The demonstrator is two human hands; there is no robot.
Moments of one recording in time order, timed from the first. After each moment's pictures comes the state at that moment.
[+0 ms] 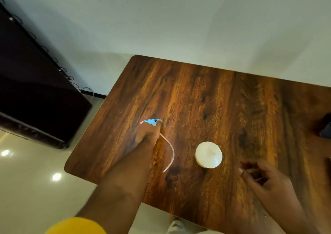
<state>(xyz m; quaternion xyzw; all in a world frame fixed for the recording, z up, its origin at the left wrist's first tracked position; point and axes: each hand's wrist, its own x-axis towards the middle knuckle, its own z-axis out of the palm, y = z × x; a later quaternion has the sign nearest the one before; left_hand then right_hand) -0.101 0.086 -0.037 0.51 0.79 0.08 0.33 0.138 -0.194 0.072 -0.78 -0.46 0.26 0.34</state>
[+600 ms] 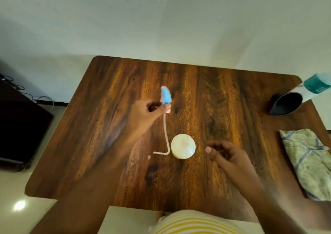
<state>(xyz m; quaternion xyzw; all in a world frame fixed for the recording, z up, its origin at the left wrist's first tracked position) -0.053 0.047 0.082 0.75 0.42 0.26 0.45 0.116 -0.188 0.095 -0.75 -0.36 0.36 0.42</state>
